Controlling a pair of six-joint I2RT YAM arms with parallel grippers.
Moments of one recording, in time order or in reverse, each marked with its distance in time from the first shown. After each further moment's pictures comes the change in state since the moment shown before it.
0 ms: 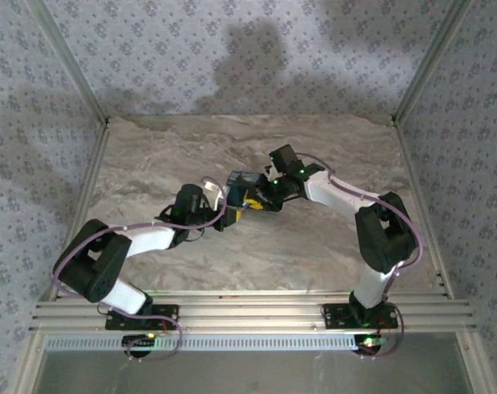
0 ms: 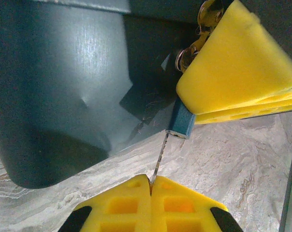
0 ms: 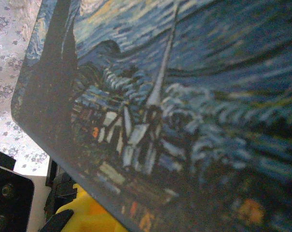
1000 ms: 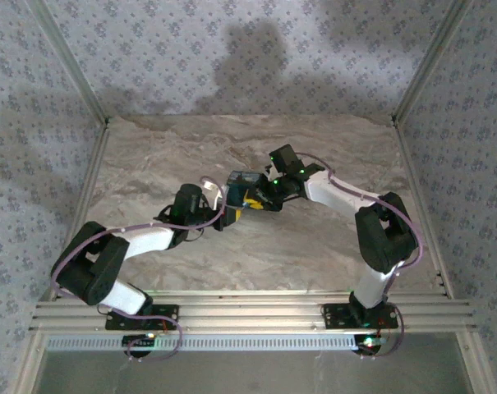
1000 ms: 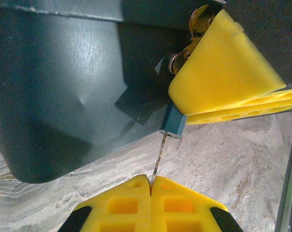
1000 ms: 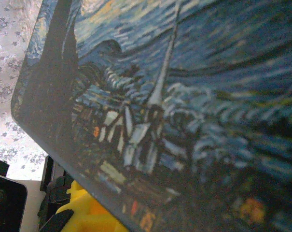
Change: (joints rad) left arm 0.000 -0.021 -0.002 -0.006 -0.001 -0.010; right arm 0.000 0.000 0.000 0.000 0.006 -0.004
